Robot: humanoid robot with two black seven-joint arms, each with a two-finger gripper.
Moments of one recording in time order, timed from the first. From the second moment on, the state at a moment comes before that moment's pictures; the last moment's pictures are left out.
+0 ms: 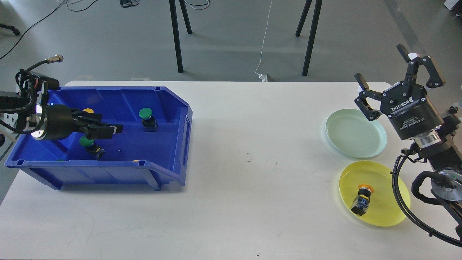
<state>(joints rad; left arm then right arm) -0.83 0.92 -0.44 -1.09 1.86 -0.49 -0.49 0.28 -0.62 1.02 1.30 -0.24 0.49 0.49</state>
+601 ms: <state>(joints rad) -0.82 0.84 -0.44 -0.91 1.97 -0.49 -0.49 0.27 -0.62 1.02 1.30 -0.24 0.49 0.49</state>
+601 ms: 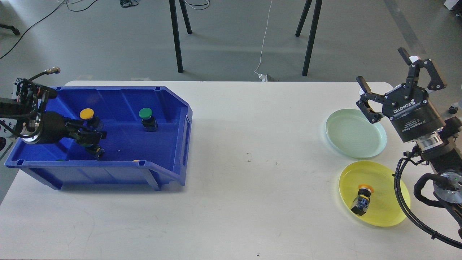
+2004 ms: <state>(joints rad) -0.81 0.81 -0.40 -0.85 1.96 -0.49 -0.49 0.25 -0.63 1.02 1.30 -0.23 0.49 0.49</state>
